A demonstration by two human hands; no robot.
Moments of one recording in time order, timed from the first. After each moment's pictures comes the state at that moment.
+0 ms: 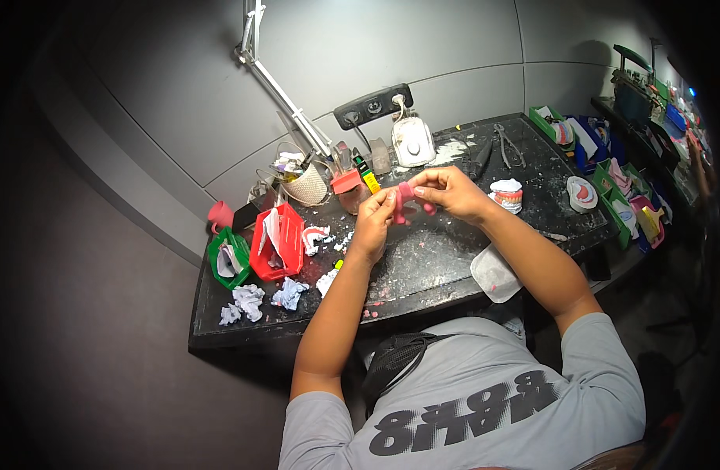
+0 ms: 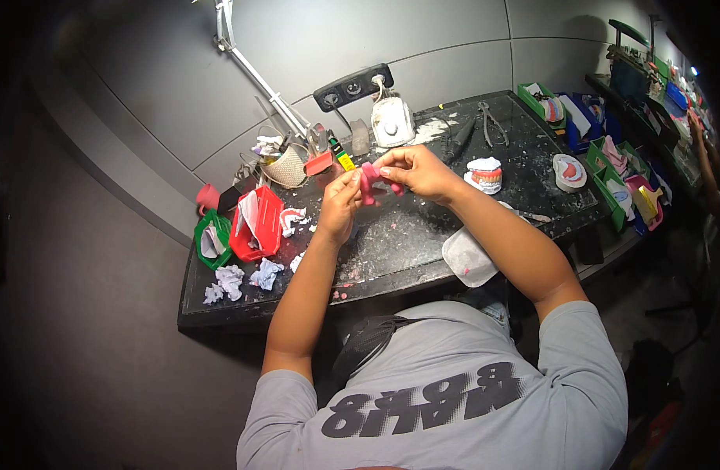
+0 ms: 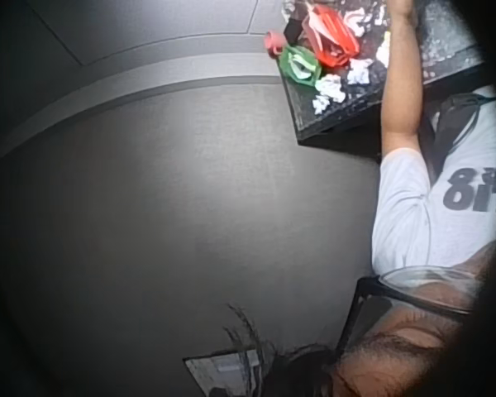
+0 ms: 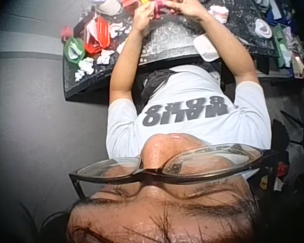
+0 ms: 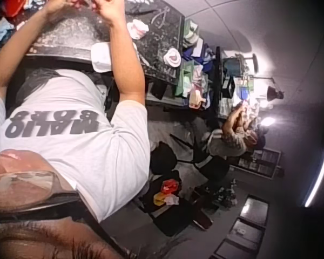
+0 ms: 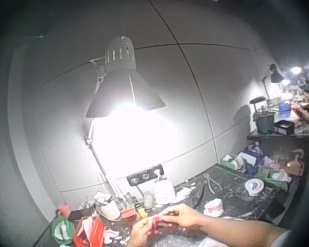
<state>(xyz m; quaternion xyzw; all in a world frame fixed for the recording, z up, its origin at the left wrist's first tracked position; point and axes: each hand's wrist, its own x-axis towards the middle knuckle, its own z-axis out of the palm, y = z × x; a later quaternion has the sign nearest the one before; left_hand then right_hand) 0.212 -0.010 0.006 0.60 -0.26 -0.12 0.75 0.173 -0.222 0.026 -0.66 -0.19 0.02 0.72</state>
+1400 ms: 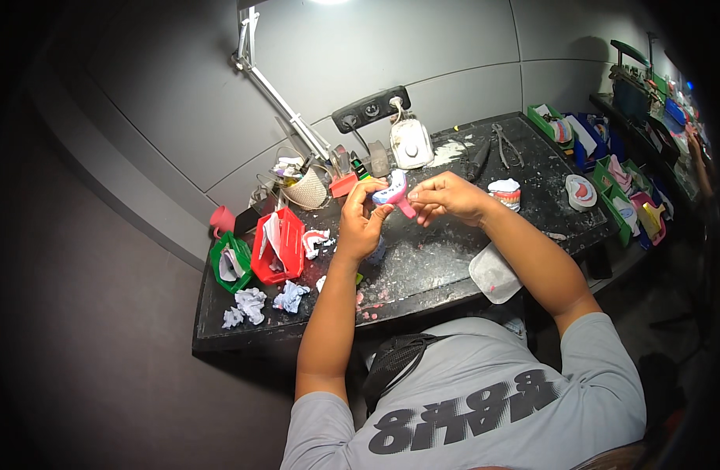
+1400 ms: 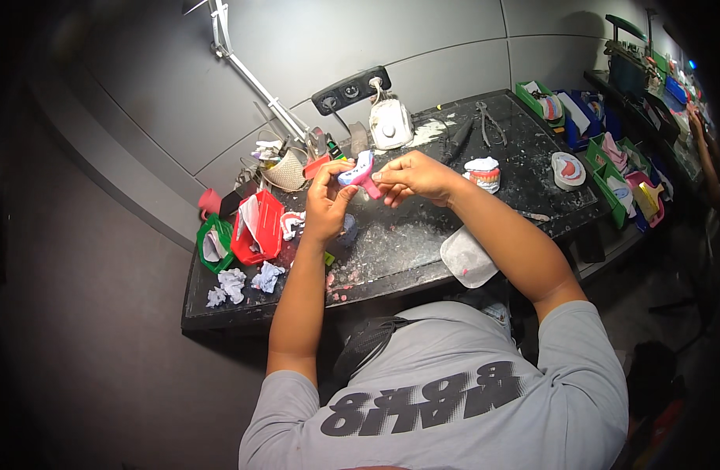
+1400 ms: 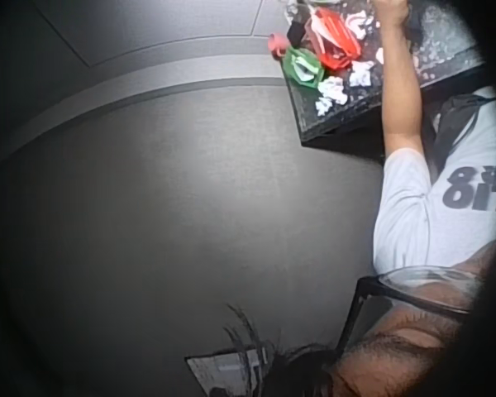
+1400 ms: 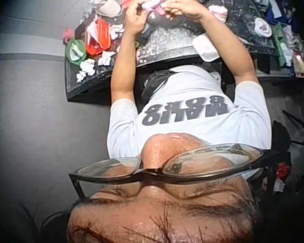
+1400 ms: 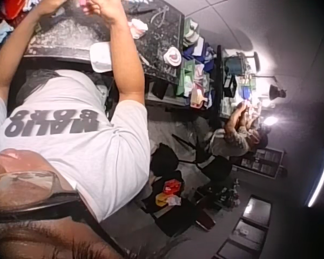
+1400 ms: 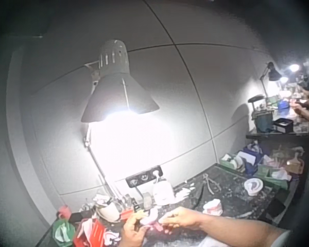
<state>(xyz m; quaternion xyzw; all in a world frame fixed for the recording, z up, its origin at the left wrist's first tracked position) 0.216 0.003 0.024 0.65 -0.45 0.11 0.60 0.167 -0.230 0.036 -0.66 -0.15 0.12 0.73</state>
